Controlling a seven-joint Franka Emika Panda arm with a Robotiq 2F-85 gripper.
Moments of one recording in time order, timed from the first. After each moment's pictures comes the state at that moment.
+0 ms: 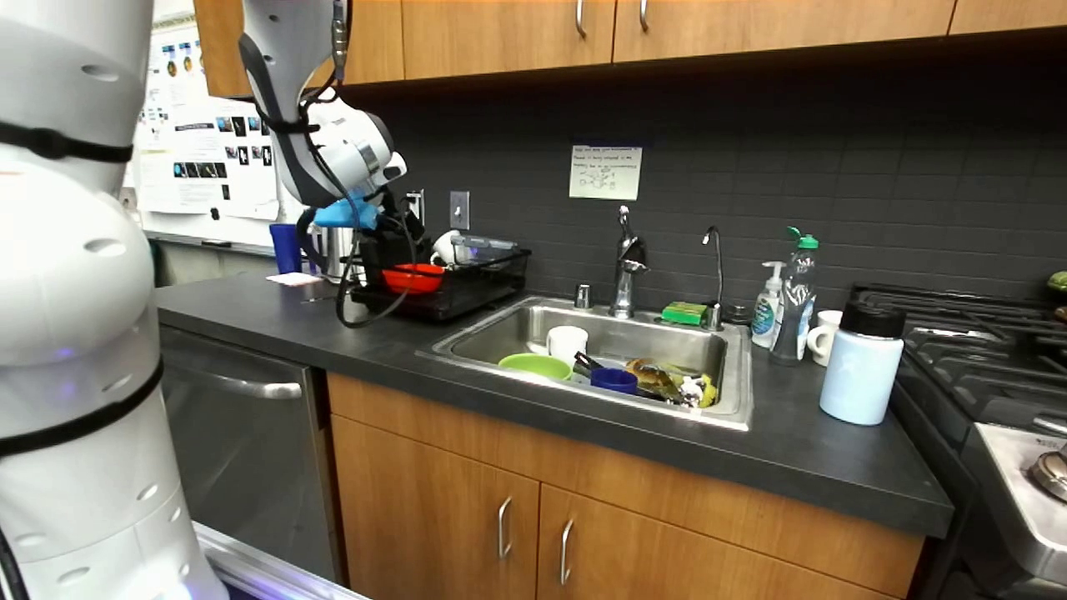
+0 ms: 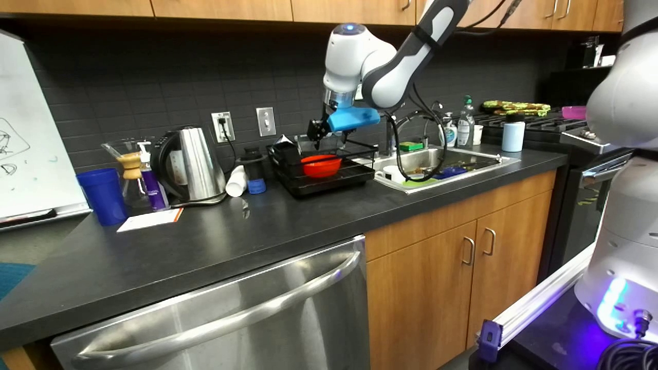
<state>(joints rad) -0.32 0.23 0.62 -2.09 -0.98 2.70 1.14</state>
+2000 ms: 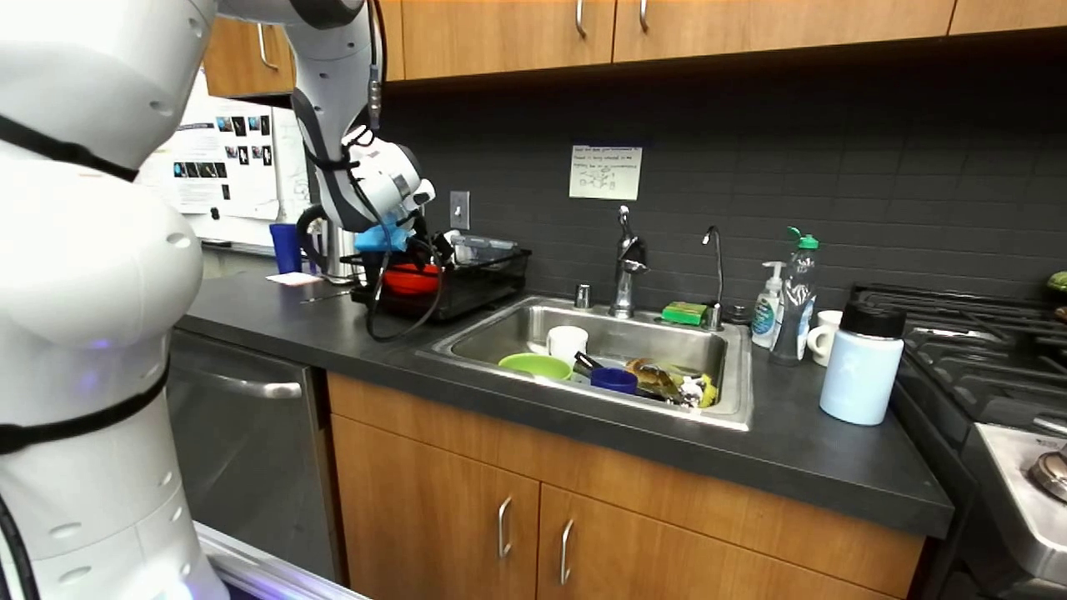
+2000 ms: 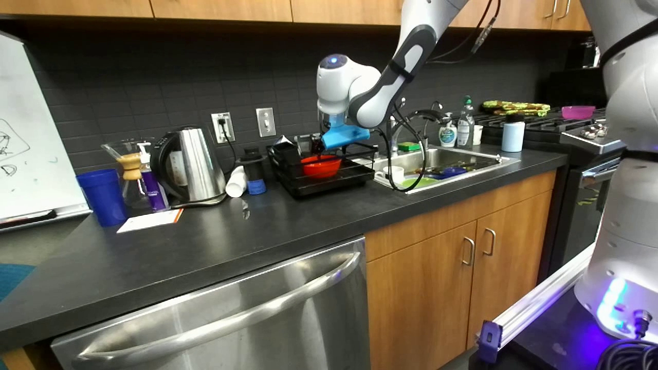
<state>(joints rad) -0.04 0.44 0.30 -1.86 -1.03 2.63 1.21</state>
